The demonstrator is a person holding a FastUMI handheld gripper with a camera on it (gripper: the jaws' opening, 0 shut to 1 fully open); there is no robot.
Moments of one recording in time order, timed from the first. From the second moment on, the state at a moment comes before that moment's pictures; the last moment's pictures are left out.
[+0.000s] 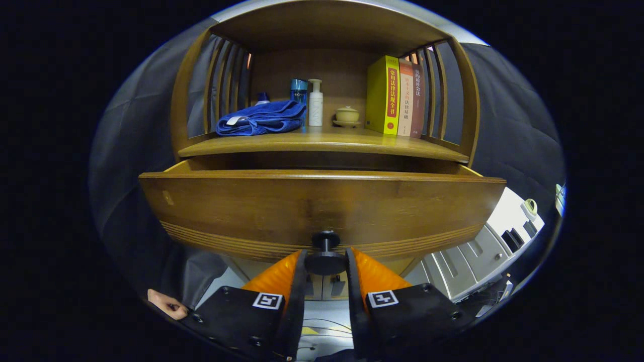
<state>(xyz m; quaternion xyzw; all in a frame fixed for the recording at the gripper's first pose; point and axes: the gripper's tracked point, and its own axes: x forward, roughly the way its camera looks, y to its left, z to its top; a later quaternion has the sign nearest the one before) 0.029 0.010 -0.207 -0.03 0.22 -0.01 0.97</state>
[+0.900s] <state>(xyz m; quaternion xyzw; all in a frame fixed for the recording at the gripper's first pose) -0.058 0.013 -0.218 -0.02 0.25 -0.01 0.97</state>
